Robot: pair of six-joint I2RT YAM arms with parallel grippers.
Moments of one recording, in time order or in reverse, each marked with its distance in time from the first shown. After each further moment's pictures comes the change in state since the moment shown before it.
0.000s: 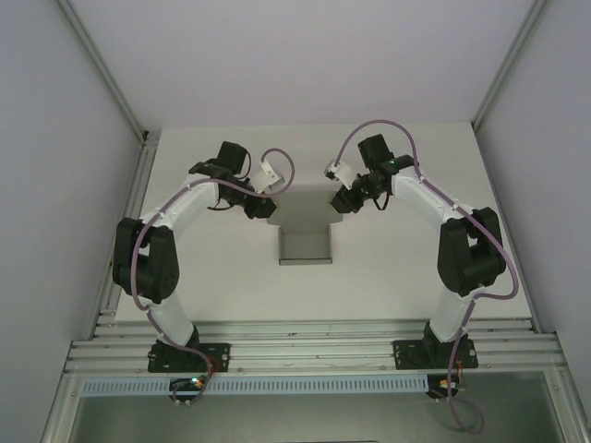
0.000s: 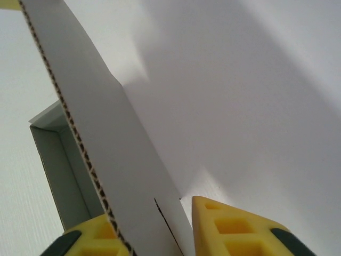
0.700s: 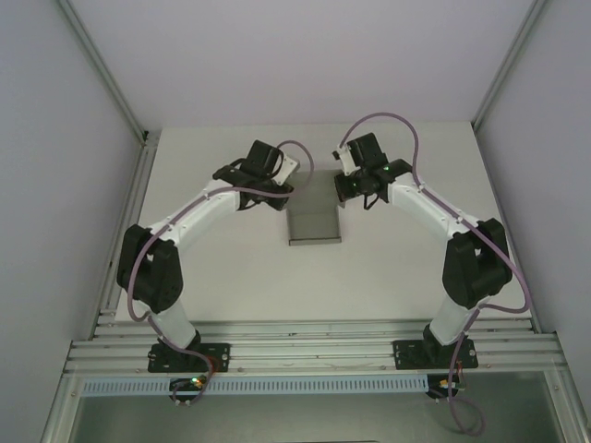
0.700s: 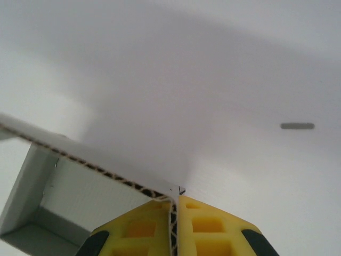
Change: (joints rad) left arm -0.220 -0.033 0.062 0.142 -0.517 -0.473; right arm 0.101 -0.088 -0.020 0.161 0.497 0.636
